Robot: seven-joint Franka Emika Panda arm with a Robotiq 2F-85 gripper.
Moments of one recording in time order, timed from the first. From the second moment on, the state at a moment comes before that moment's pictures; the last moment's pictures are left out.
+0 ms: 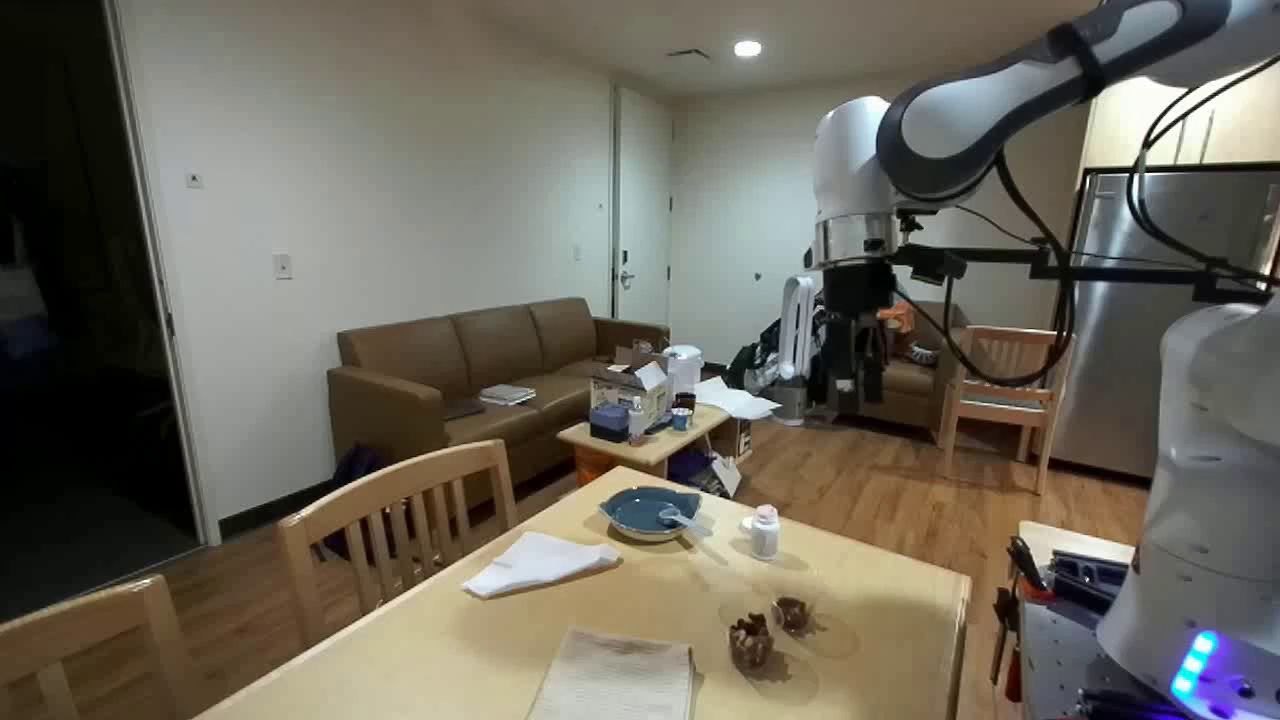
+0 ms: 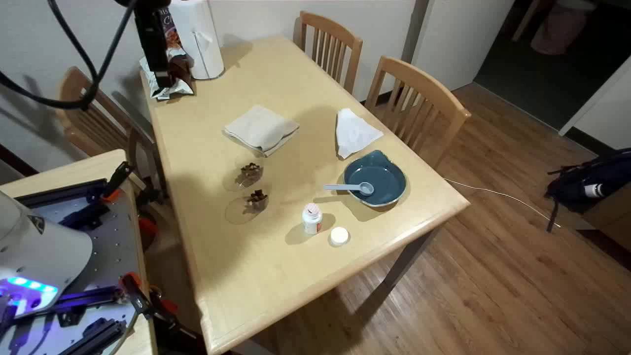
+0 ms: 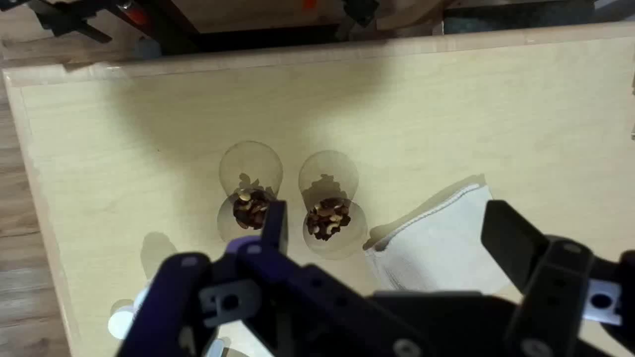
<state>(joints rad) 0.09 -0.49 0.08 -2.58 0.21 1.93 0.18</state>
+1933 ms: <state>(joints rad) 0.06 0.37 -0.01 -2.09 0.08 2.53 0.01</state>
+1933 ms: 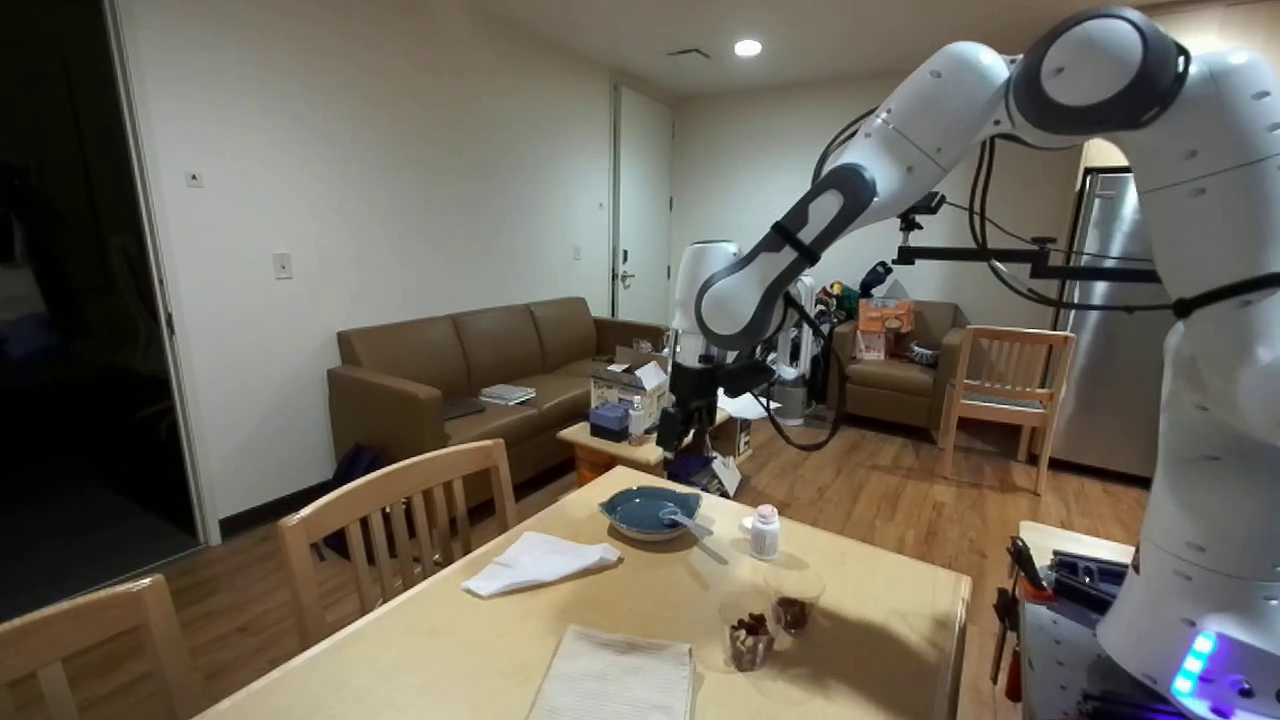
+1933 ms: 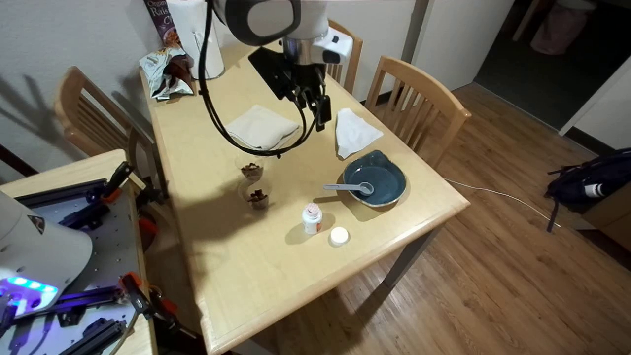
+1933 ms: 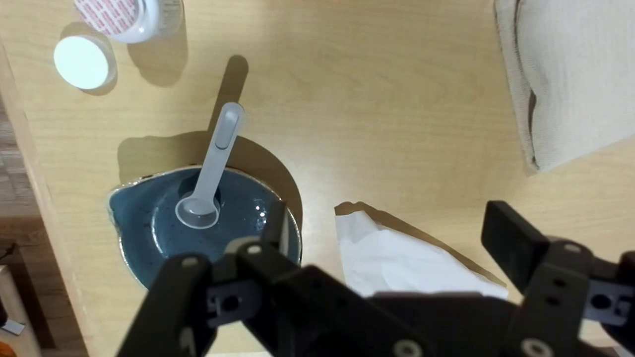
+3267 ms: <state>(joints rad) 0.06 0.65 -0.18 -2.10 0.00 2.78 0.34</state>
